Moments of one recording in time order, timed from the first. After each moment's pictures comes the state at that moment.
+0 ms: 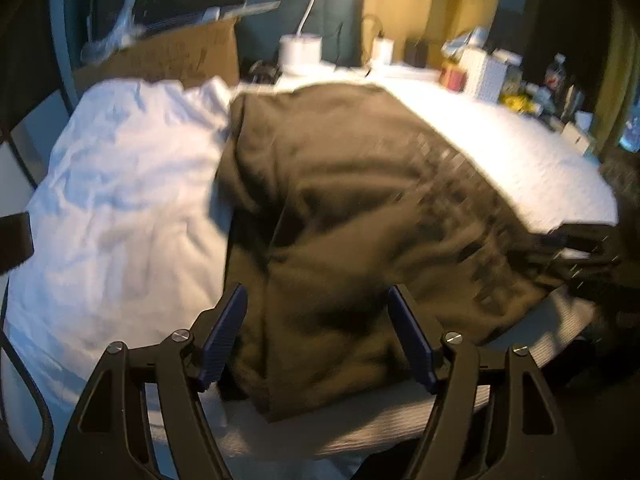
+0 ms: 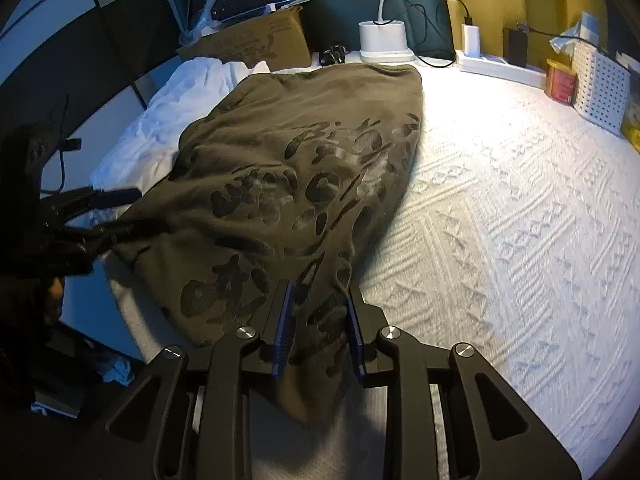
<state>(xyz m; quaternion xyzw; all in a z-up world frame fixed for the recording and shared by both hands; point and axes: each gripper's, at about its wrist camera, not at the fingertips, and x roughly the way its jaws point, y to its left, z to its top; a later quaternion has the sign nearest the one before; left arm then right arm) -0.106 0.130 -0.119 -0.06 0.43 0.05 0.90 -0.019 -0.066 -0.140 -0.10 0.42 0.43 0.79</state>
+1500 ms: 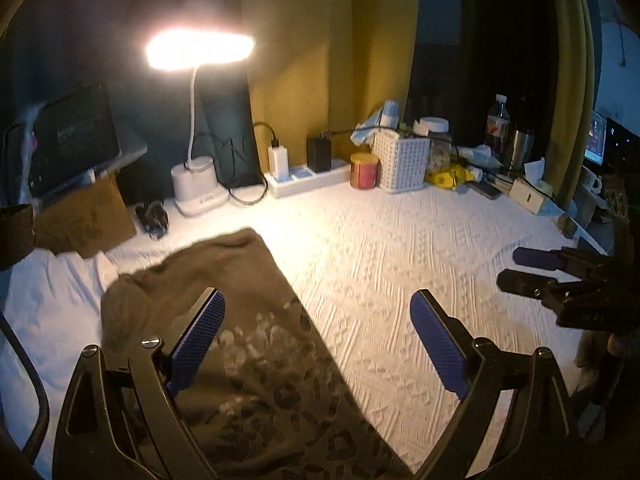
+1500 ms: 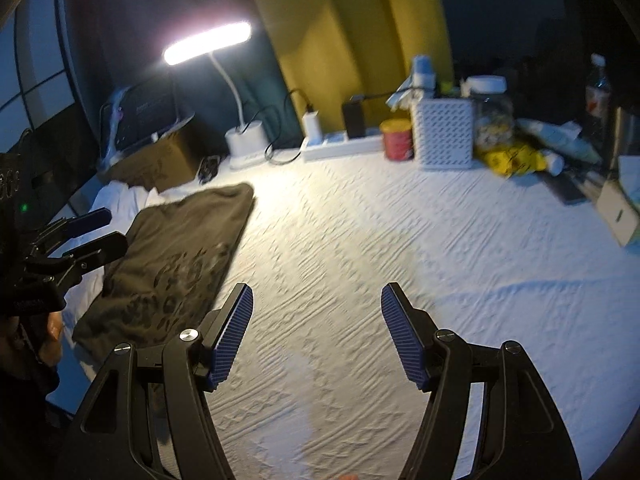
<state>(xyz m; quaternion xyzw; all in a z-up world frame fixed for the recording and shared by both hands) 0.008 0.005 -0.030 -0.01 0.32 -0.01 0.95 0.067 -0.219 -0.043 -0.02 0.34 0.31 0.89</state>
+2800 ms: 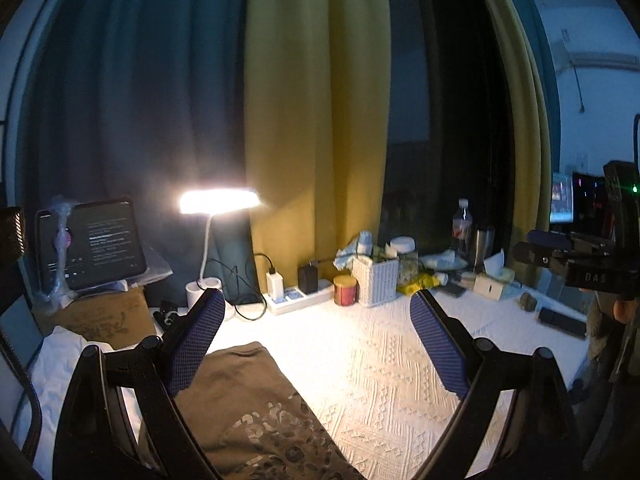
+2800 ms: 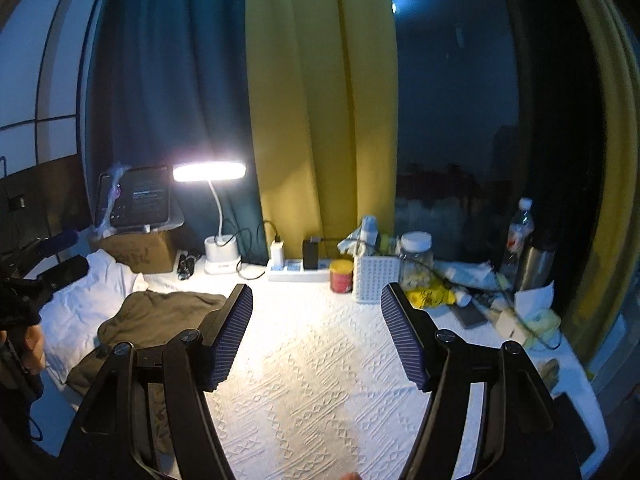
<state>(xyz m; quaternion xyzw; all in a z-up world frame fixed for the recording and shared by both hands) -0.069 0.016 0.059 -0.02 0.12 -0.03 0.99 -0.012 -0.245 0.094 -0.07 0.15 0.23 0.96</state>
